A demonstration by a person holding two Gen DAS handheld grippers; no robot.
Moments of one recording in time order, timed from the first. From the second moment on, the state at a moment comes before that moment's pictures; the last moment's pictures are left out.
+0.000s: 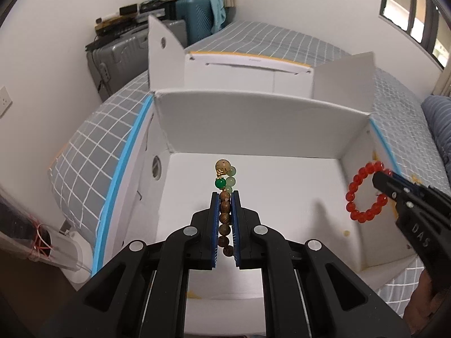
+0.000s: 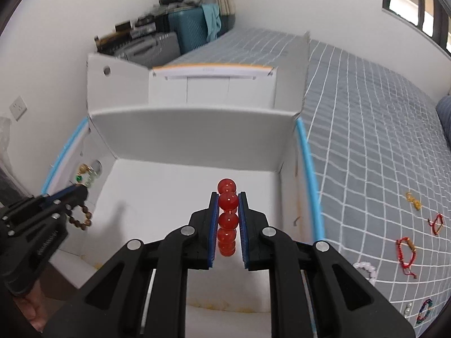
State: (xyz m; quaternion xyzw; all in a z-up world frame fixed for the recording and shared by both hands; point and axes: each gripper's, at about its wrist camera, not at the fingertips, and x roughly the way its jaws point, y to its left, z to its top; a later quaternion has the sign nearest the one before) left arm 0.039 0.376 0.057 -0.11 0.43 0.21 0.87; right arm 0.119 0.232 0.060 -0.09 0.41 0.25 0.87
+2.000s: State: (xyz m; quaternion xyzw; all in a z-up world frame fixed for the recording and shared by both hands) left arm 0.068 0.179 0.103 -0.05 0.38 0.09 0.92; right arm 0.108 -0.028 0.109 -0.03 0.36 0.07 0.93
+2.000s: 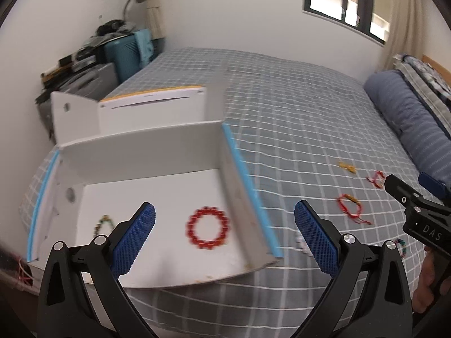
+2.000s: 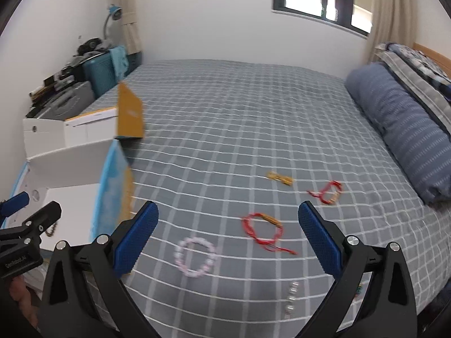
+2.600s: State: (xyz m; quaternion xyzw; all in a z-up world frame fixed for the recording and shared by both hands) left arm 0.095 0.069 0.054 -0.02 0.41 0.01 0.91; right arm 0.090 -0.158 0.045 0.00 0.42 -0.01 0.91
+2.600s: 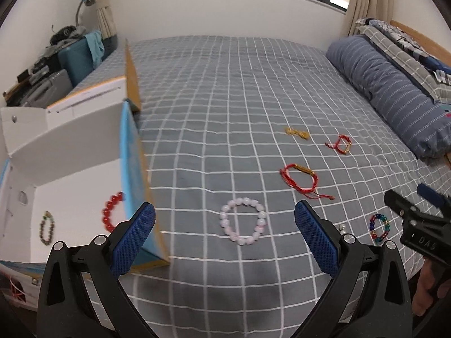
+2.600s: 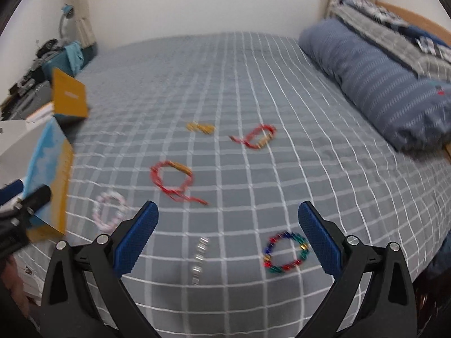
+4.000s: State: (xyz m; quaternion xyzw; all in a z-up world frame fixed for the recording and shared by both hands) left arm 0.164 0.051 -0.064 -0.02 0.51 0.04 0.86; right arm 0.122 -0.224 -0.067 0.01 0.54 -0.03 0.84
